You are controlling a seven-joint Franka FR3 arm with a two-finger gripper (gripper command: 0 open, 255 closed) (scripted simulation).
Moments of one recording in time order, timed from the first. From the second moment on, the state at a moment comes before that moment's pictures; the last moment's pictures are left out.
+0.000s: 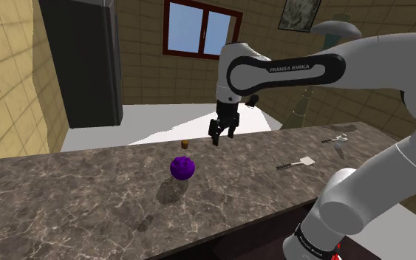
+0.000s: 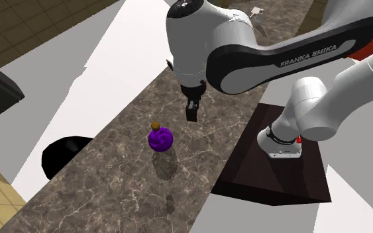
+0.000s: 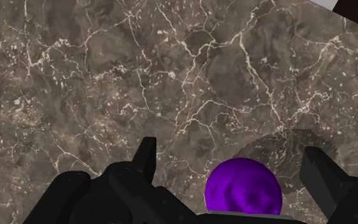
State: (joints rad) arm -0.01 -0.34 0.19 -2.24 0.07 1.79 0.16
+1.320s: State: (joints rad) arm 0.02 0.15 0.25 -1.88 -0.05 2.00 0.29
